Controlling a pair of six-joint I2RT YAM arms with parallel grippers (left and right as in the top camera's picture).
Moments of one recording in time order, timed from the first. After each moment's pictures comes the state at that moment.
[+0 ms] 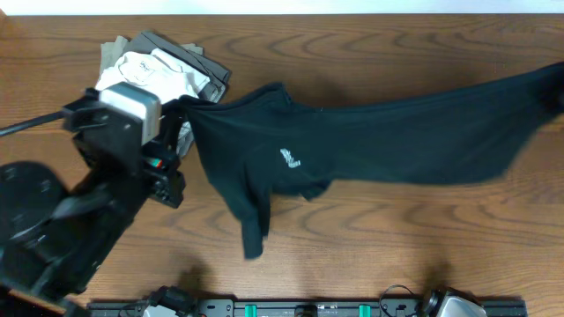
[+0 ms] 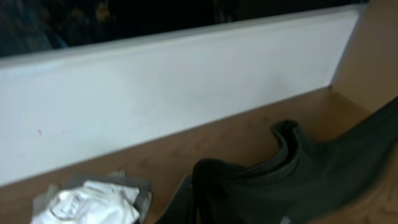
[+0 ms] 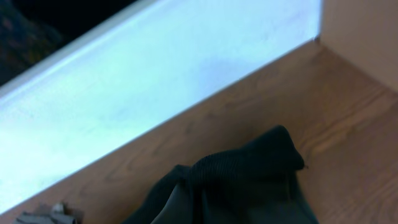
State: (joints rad) left arm -0.36 0.96 1.75 -0.98 0.07 0.01; right arm -0.39 1.24 1.94 -1.15 -0.19 0.36
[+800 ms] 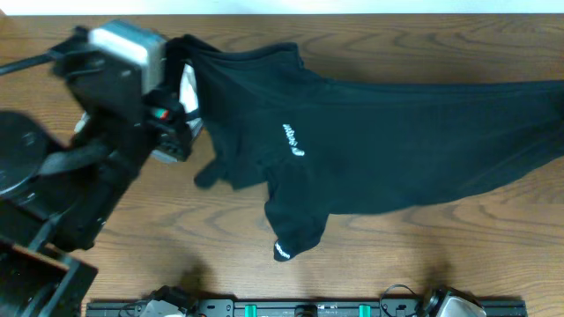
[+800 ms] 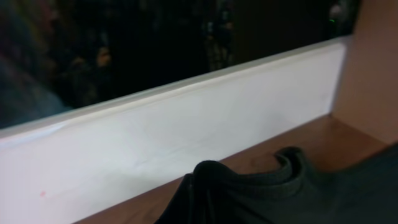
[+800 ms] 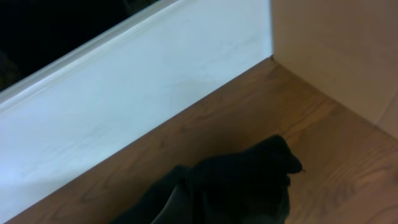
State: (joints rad) left arm -0.42 1.14 1.94 -0.88 0.05 0.07; right arm -0.44 1.23 2.11 -1.29 -0.07 0.34
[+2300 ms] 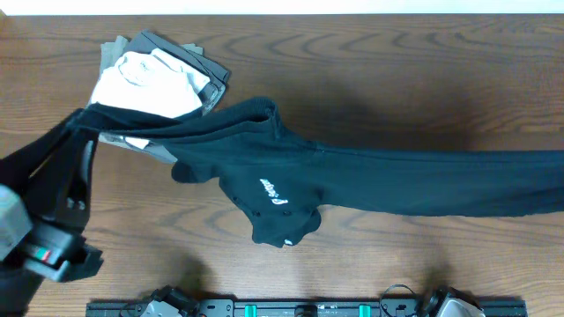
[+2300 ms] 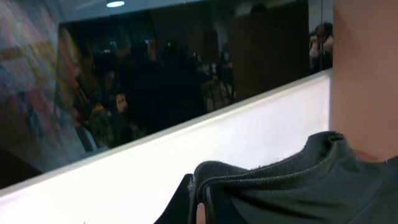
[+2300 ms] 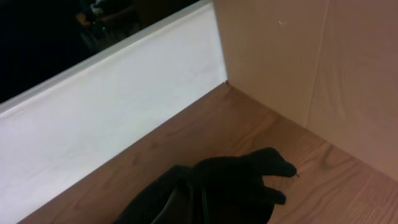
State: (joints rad) left arm -0.49 1.11 2.37 -1.18 -0.02 0.17; right arm -0.44 1.17 2.41 -1.57 0.10 0.33
